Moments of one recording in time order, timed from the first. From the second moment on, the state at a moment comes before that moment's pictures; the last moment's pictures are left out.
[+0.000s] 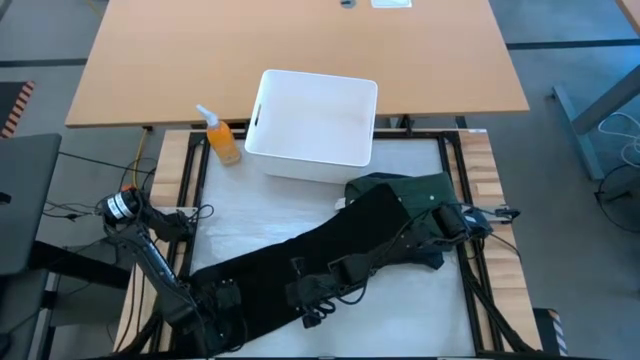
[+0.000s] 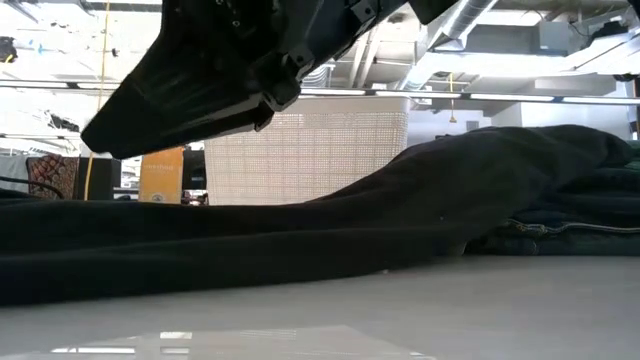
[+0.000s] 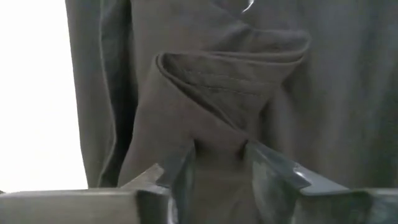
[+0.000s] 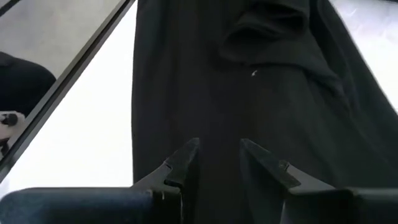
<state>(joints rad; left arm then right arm) -0.98 1.69 1.11 -1.01 -0.23 -1.32 0.40 2.21 1.62 -0.03 0.13 0.06</state>
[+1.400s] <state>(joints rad) -0.98 1.69 1.24 -1.00 0.26 -1.06 0.41 2.21 1.62 -0.06 0.06 0.12</state>
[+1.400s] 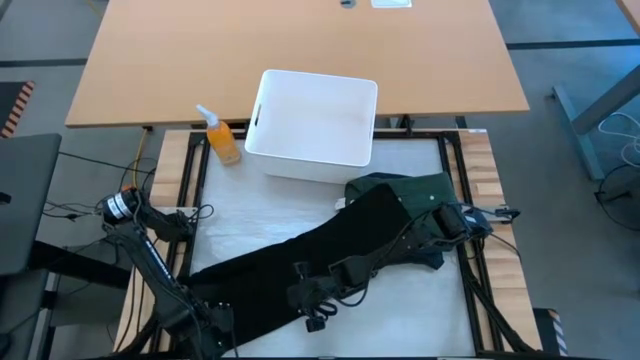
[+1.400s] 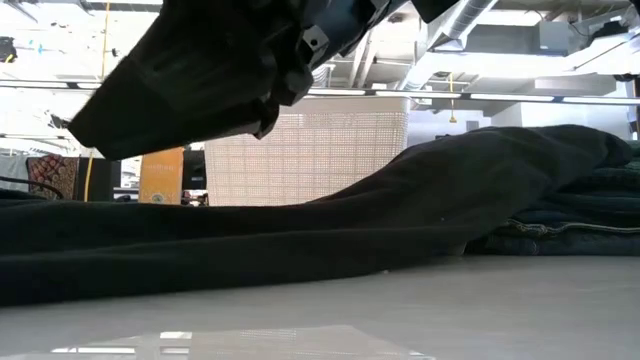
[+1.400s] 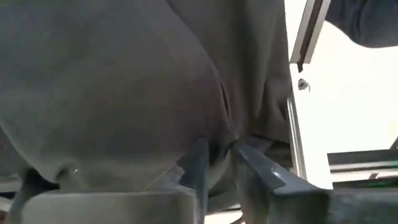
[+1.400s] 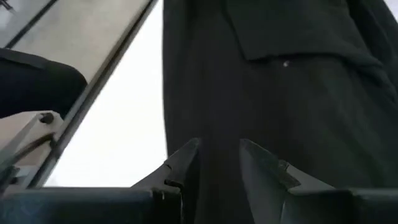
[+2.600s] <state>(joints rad) -0.65 1.69 0.97 -0.24 -0.48 -0.55 0.14 1.06 0.94 -1.04 0.32 0.95</state>
